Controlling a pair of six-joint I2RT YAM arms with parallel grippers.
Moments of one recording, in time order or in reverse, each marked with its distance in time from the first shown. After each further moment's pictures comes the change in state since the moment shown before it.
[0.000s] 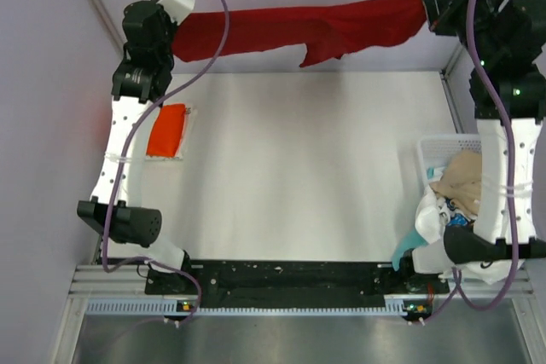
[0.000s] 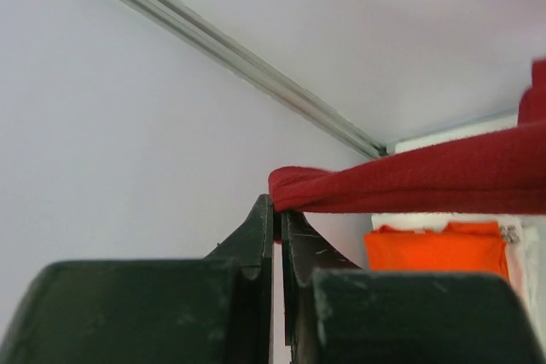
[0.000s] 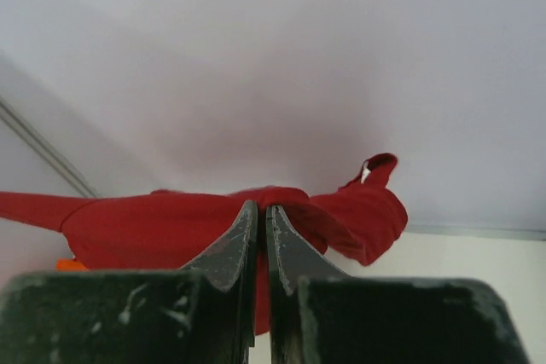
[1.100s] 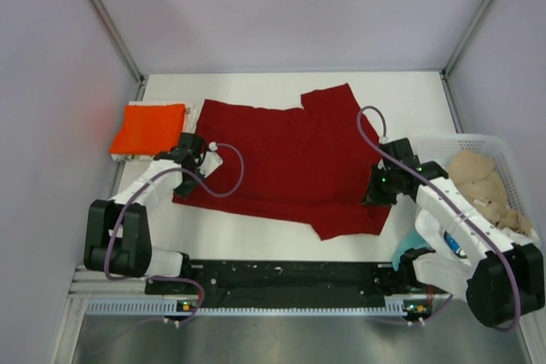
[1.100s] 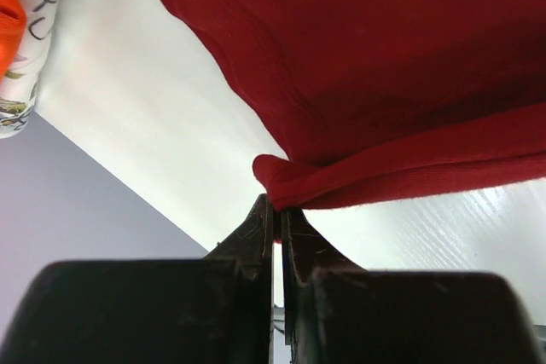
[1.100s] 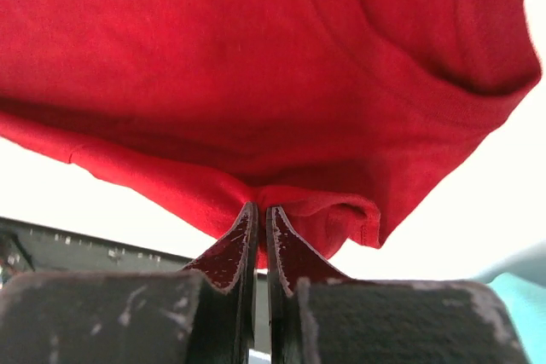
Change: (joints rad) left arm 0.013 -0.263 -1.260 -0.232 0.185 -0.073; right arm 0.260 -0.487 -1.526 -0.237 -0.012 0.218
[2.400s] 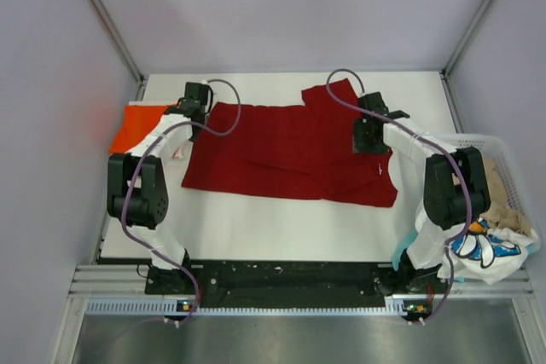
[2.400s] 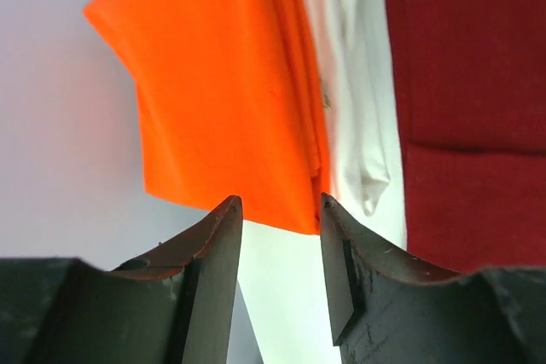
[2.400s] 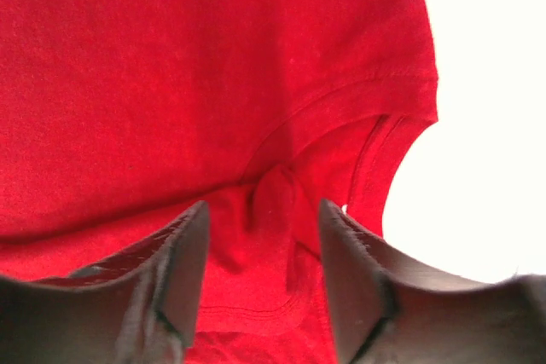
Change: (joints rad) left arm 0.001 0.376 0.505 0.175 -0.202 -0.239; right arm -0.033 0.678 0.480 0.218 0.401 -0.243
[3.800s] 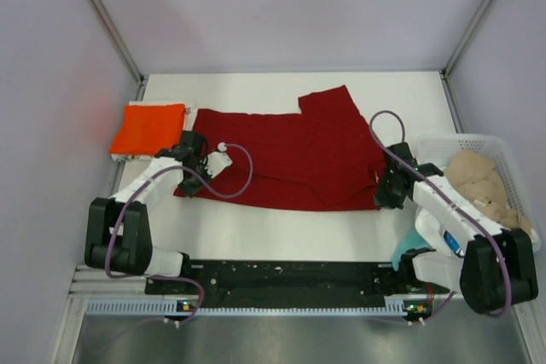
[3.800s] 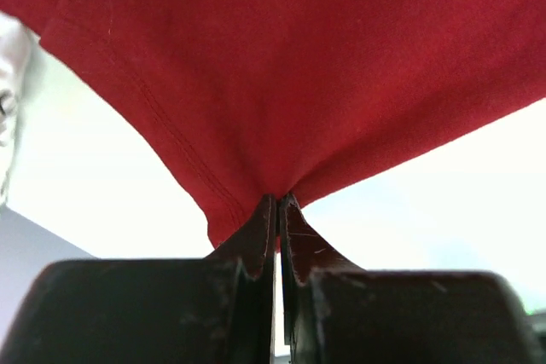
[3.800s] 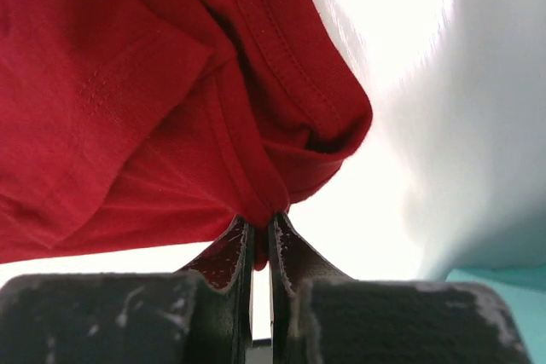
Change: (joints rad) left arm -0.010 -0.316 -0.468 -0.159 0.416 0.308; right arm -0.036 -0.517 -0.525 -0.127 -0.105 0.383
